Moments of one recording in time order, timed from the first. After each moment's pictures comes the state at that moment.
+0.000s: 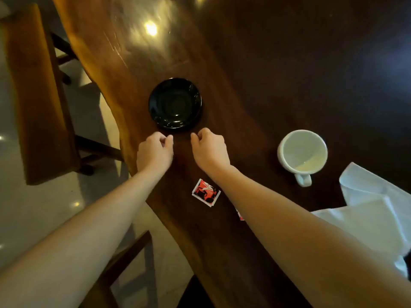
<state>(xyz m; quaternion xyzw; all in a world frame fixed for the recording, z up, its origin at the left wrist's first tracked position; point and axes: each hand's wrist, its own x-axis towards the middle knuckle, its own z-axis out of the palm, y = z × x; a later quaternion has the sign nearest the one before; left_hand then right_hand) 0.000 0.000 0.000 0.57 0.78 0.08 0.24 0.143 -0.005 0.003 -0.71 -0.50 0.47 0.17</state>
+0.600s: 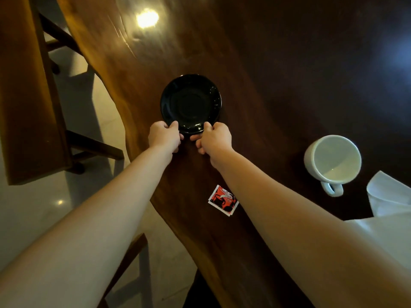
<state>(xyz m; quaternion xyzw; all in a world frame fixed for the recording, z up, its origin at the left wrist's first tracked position) -0.017 0.056 -0.033 0.31 0.81 0.22 0.44 0.105 0.037 0.000 -0.65 -0.08 0.69 0.31</state>
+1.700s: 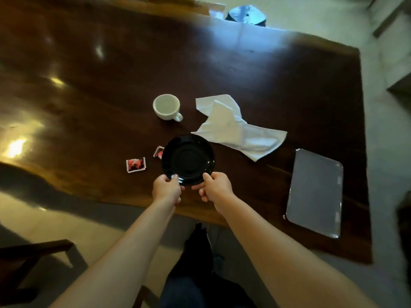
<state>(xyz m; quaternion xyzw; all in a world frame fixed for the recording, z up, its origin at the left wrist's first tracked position) 0.067 -0.281 0.081 0.49 0.62 0.05 0.61 0.156 -0.383 0.098 -0.73 0.02 0.47 0.49</state>
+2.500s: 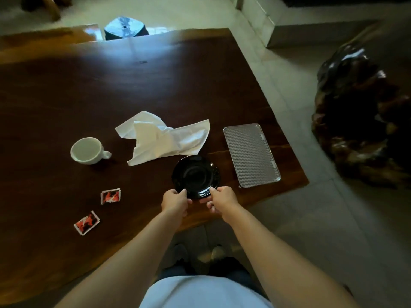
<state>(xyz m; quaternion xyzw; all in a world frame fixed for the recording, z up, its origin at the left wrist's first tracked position) 0.137 -0.355 0.082 0.63 0.47 -0.18 0.59 0.159 -0.493 0.107 -0.70 0.28 0.33 0.56</state>
